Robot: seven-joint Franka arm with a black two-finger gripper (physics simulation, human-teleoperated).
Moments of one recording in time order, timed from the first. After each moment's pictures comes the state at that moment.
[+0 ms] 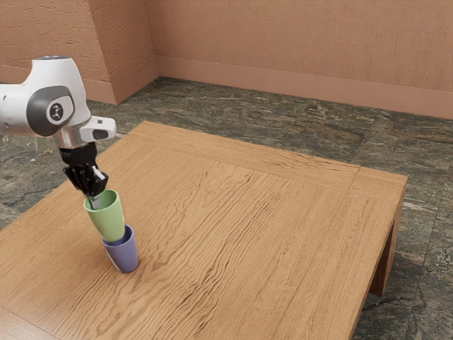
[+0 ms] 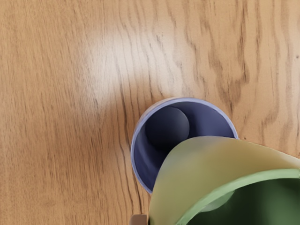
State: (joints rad) arm 0.15 -0.13 0.05 -2.18 -0.02 1.92 0.30
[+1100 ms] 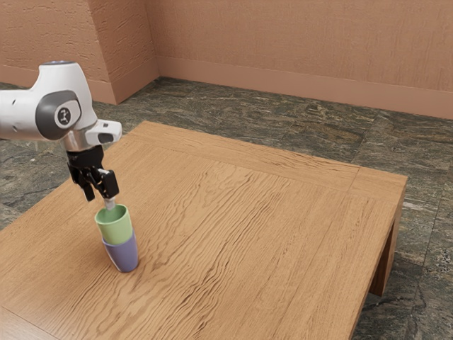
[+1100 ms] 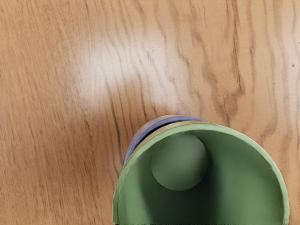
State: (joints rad) arm 0.14 -0.09 0.05 -2.17 -0.05 1.97 0.36
